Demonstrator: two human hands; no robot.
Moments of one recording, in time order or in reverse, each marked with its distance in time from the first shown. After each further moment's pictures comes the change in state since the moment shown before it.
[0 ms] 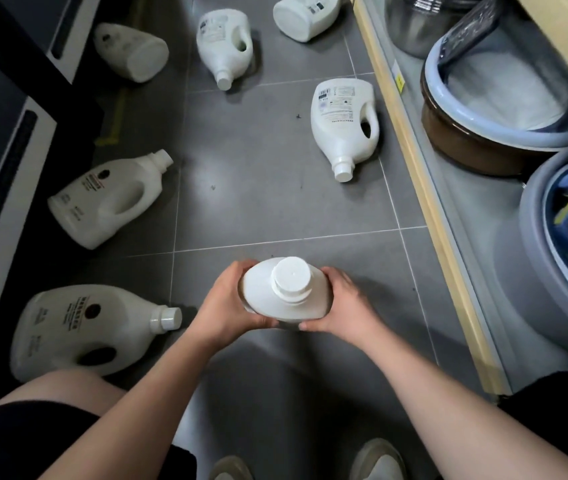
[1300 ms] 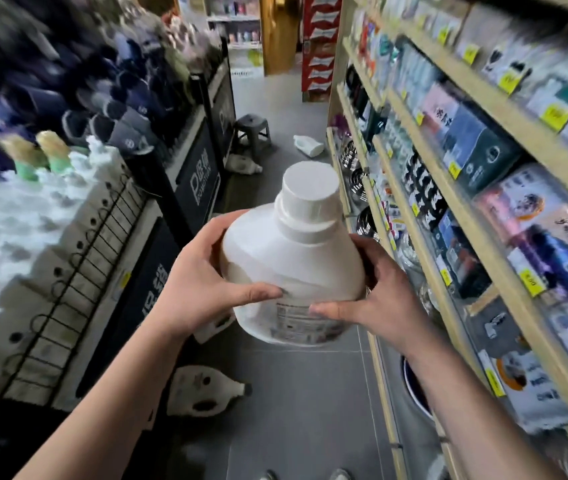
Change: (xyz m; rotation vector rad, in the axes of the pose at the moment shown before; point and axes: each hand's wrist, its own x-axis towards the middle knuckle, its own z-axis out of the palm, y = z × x) left_hand -0.292 0.639 -0.467 -0.314 0.295 0.485; right_hand -0.383 -0.585 -0.475 0.369 0.246 -0.518
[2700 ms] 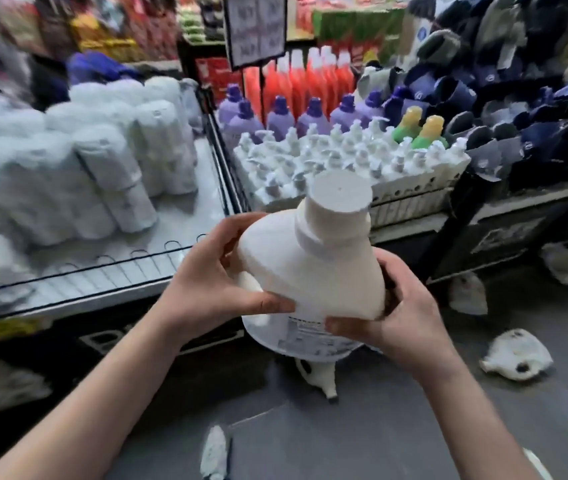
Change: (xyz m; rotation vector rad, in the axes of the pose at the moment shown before) left_hand -0.217 0.082 -0.022 0.368 1.093 -0.350; right_hand 0.033 -0.073 0.166 0.250 -1.122 -0.398
